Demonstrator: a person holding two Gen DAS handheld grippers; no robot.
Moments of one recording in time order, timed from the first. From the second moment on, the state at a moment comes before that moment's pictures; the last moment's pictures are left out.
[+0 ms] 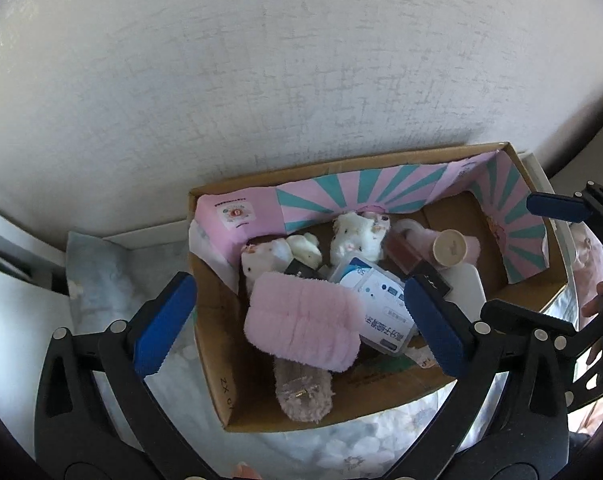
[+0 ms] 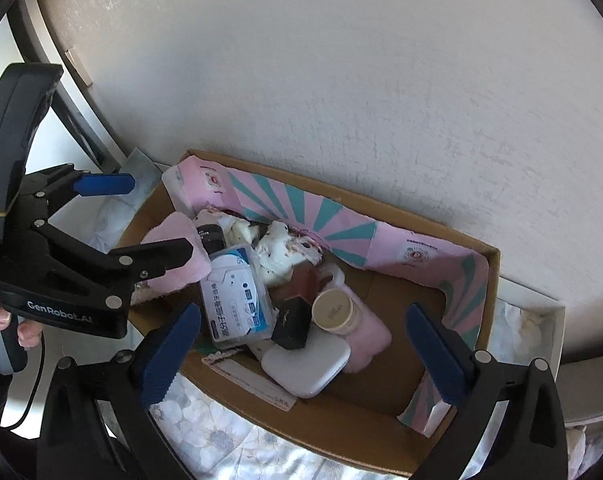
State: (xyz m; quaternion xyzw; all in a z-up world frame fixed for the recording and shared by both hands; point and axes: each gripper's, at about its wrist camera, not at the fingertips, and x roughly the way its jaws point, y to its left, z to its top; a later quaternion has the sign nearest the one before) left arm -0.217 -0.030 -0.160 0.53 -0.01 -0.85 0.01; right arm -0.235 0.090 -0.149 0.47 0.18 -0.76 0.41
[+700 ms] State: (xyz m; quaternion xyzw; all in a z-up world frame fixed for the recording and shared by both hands) left arm -0.205 -0.036 -0.142 0.52 -0.01 -0.85 0.00; right arm -0.221 0.098 -0.134 0.46 0.20 -0.77 0.41
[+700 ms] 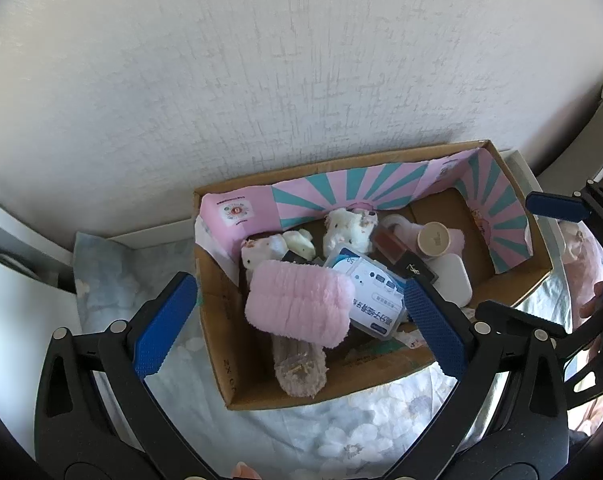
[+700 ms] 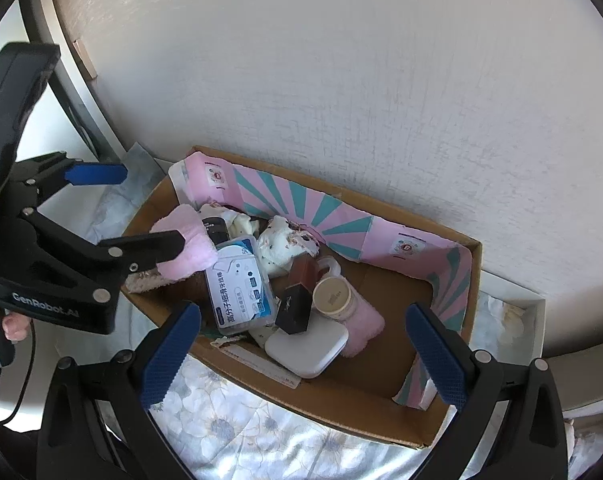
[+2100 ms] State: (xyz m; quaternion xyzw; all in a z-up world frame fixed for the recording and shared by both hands) left arm -0.169 -0.026 -0.092 0.51 0.00 -0.86 -0.01; right arm -0.193 0.123 -0.085 0.44 0.19 -0.82 0.32
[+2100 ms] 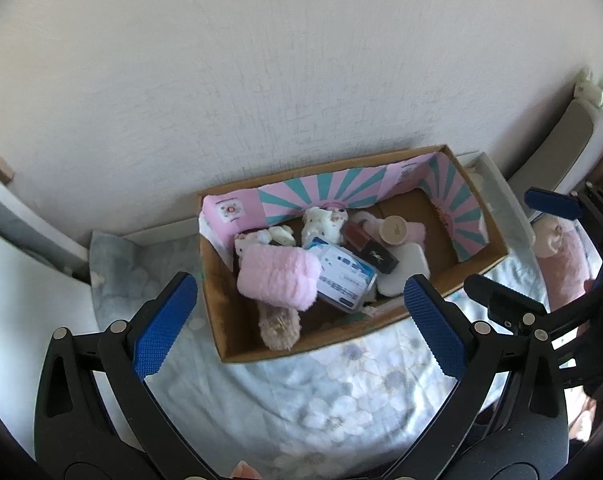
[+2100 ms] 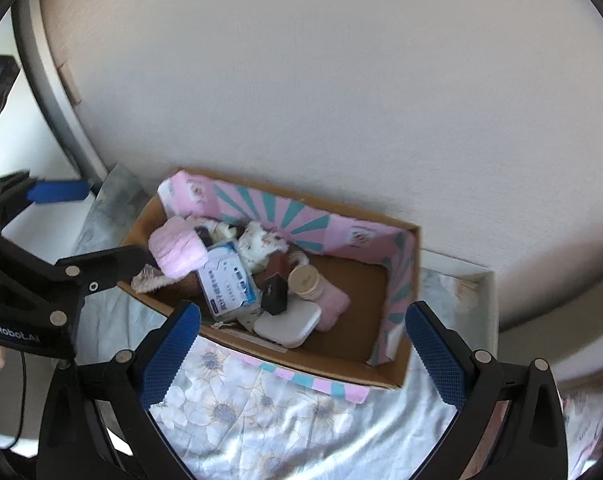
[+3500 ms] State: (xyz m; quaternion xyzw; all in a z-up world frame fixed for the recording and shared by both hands) left arm -0.112 -0.023 -0.021 0.39 0.06 -0.91 0.10; right arm -0.141 0.151 -0.034 0.39 0.11 -0.89 0.19
